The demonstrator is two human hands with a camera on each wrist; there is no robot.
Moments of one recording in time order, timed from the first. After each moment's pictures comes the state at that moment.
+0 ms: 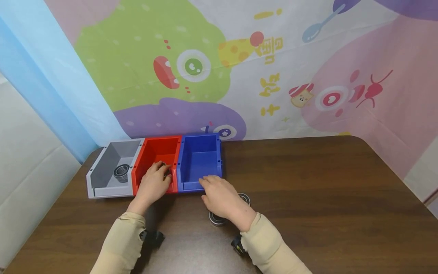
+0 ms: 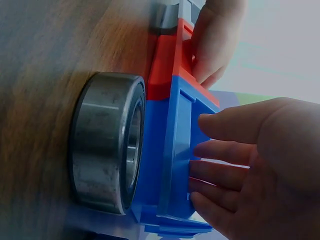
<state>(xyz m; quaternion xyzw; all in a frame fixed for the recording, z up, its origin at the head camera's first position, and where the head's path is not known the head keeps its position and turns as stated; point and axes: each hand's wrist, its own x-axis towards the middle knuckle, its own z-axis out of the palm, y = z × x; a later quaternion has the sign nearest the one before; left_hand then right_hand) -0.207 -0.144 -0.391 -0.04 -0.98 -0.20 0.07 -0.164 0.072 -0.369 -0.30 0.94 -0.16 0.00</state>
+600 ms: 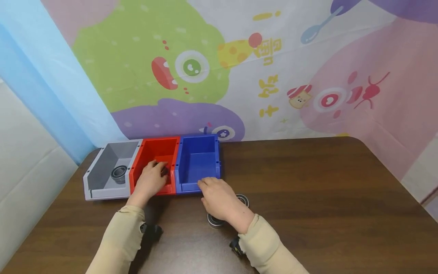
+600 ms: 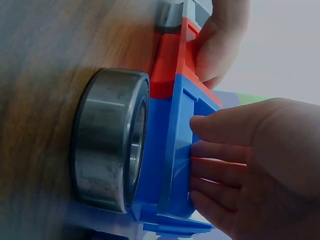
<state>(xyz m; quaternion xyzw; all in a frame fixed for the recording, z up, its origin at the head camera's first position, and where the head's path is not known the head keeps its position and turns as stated) -0.221 -0.147 -0.386 -0.01 -0.98 -0.20 0.05 -0.166 0.071 -0.373 -0.31 0.94 -0.10 -0.02</state>
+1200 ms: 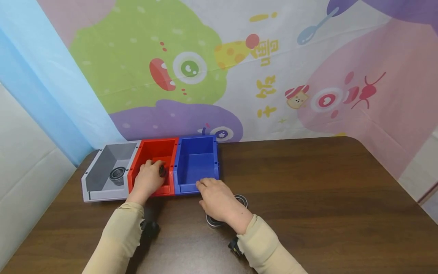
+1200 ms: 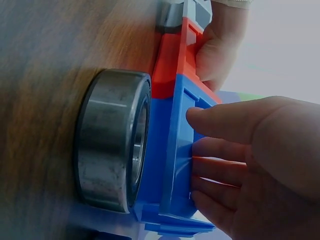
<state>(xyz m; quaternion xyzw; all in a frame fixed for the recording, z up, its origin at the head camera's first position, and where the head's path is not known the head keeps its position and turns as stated) -0.230 -0.149 -0.384 -0.01 -0.99 -0.16 0.06 -0.165 0.072 -0.374 -0.32 0.94 -0.09 -0.02</state>
